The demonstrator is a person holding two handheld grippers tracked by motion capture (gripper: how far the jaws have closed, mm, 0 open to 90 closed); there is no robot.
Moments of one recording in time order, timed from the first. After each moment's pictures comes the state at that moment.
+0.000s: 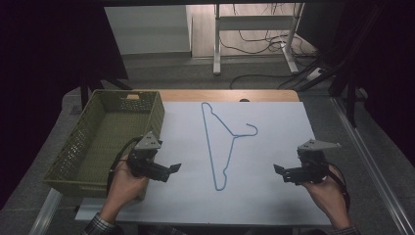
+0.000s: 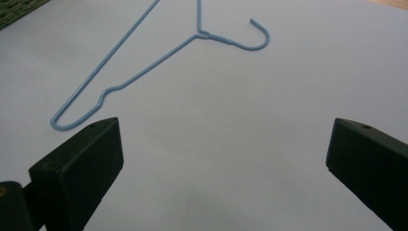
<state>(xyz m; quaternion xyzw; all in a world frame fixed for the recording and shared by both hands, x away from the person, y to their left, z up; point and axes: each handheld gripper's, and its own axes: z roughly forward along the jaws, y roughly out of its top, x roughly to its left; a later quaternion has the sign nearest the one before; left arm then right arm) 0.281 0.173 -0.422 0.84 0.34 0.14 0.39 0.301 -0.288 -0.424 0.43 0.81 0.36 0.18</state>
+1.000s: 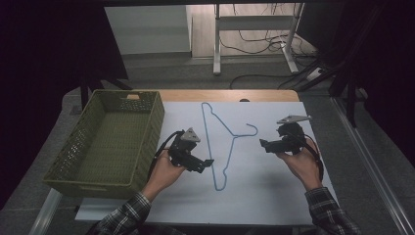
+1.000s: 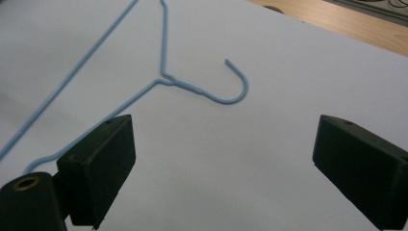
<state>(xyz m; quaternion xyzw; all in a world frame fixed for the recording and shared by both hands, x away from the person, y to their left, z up) 0.346 0.088 -0.468 0.87 0.30 0.09 0.38 0.386 -0.249 -0.432 0.43 0.81 0.33 0.21</state>
